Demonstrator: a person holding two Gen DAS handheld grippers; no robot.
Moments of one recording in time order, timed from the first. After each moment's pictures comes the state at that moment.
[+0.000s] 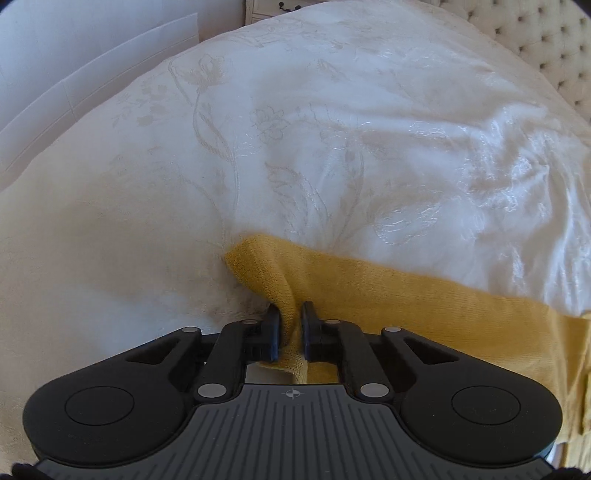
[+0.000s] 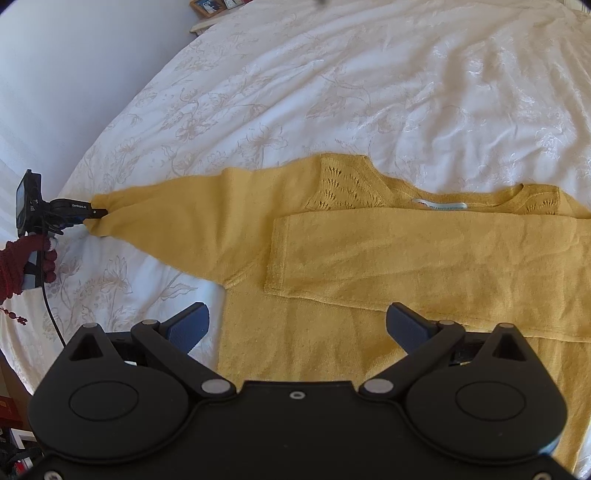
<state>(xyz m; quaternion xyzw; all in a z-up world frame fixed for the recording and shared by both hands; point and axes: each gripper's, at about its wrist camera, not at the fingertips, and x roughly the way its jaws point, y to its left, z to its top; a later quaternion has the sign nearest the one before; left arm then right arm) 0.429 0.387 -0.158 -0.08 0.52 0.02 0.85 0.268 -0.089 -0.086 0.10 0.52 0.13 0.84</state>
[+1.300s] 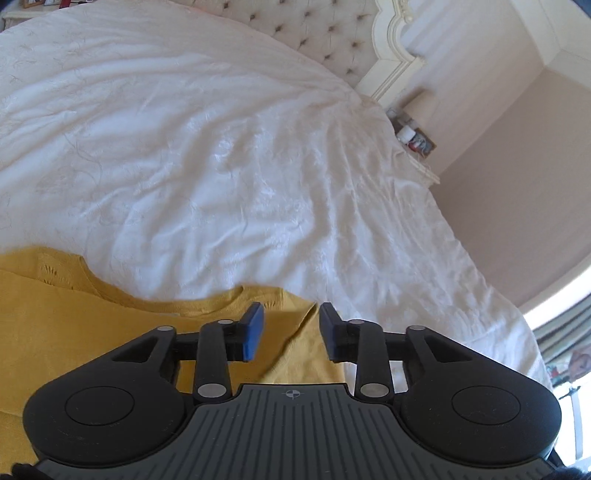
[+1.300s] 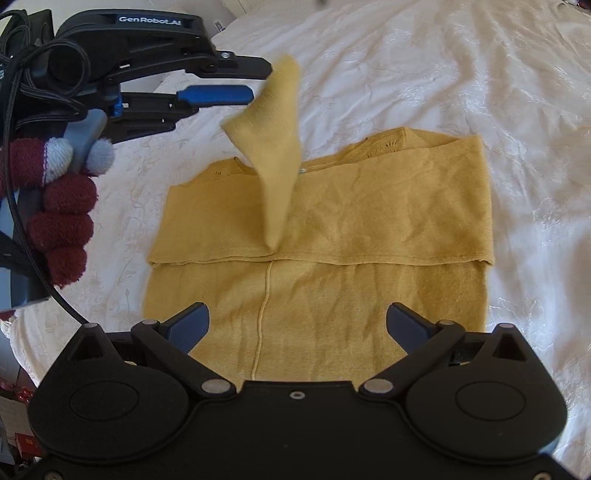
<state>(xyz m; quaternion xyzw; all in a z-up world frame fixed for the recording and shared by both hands) 0.333 -0.108 -0.082 -0.14 0.46 -0.30 0.82 0.180 -0.267 -0.113 0.19 0.48 0.11 0.85</state>
